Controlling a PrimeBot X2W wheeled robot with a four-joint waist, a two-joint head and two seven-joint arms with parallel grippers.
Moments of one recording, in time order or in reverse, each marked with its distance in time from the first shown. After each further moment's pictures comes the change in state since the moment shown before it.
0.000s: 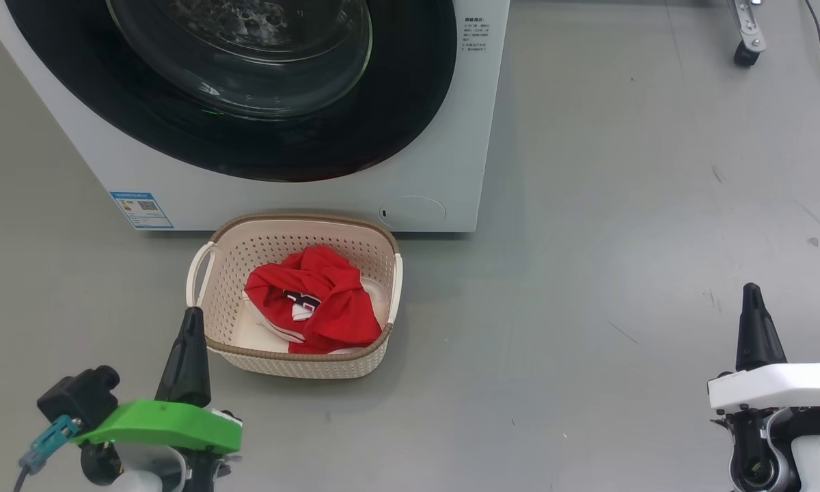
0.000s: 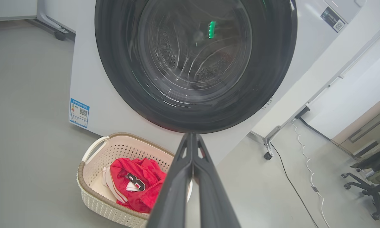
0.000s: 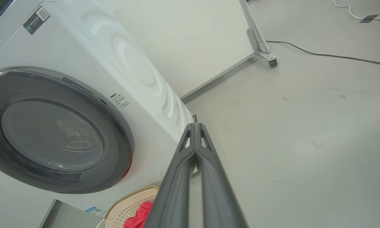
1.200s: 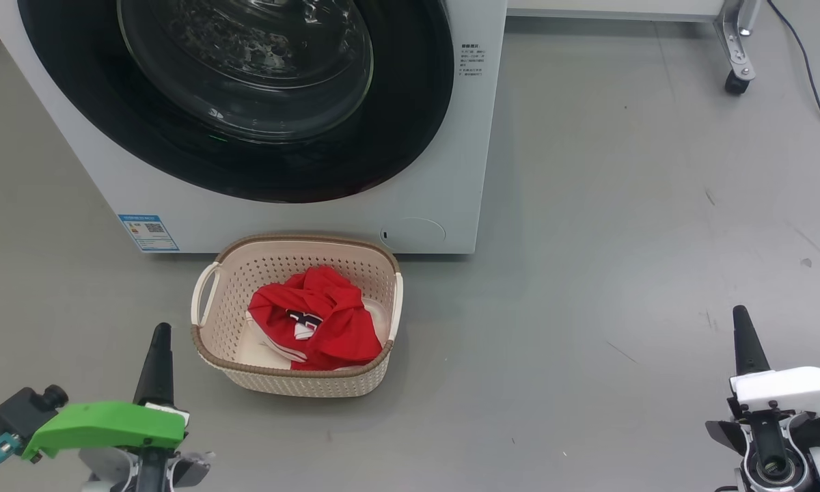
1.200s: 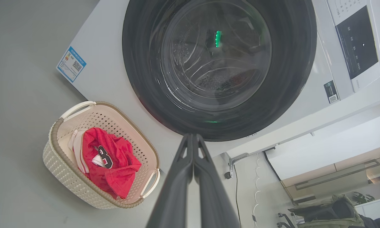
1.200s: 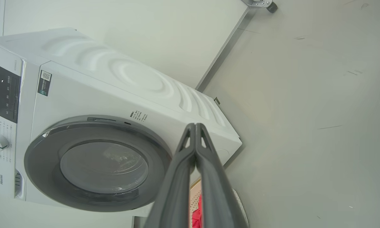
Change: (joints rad) left arm 0.001 0.032 0.063 0.026 -0.453 -0.008 0.107; right arm -0.008 0.015 -0.037 0.051 0.427 0.008 0.124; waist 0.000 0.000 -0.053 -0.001
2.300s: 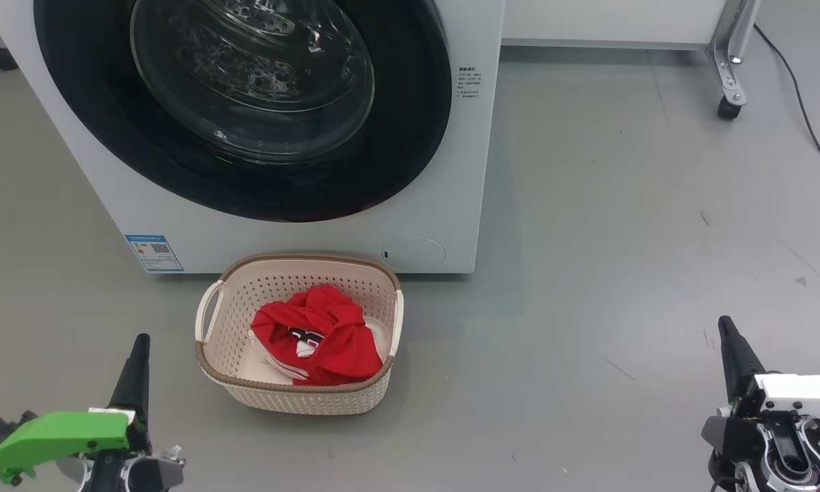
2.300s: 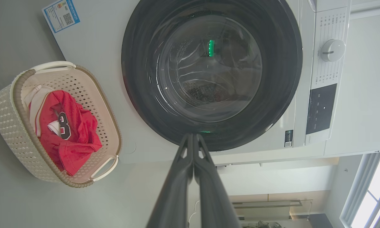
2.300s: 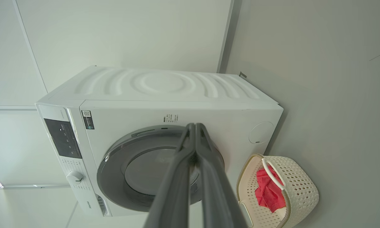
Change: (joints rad) left arm 0.000 0.024 0.058 0.030 -0.416 -0.010 0.097; right arm -0.013 0.015 -0.032 0.039 0.389 0.009 0.111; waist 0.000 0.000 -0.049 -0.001
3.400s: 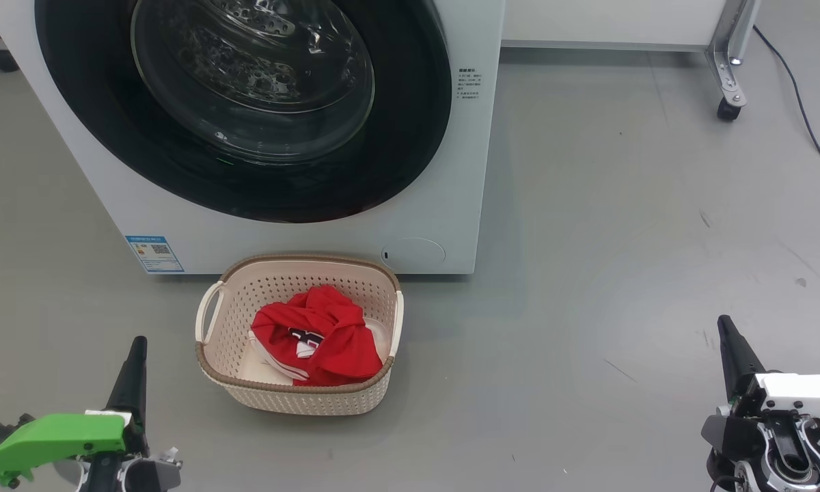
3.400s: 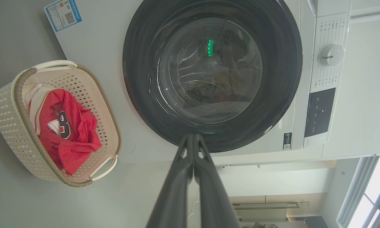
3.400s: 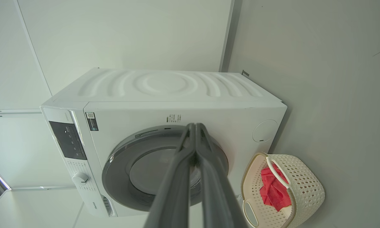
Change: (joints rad) left arm 0.000 0.002 0.011 0.014 -0.023 -0.007 0.009; right arm -0.003 0.002 -0.004 0.003 0.029 0.000 0.007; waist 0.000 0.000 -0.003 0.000
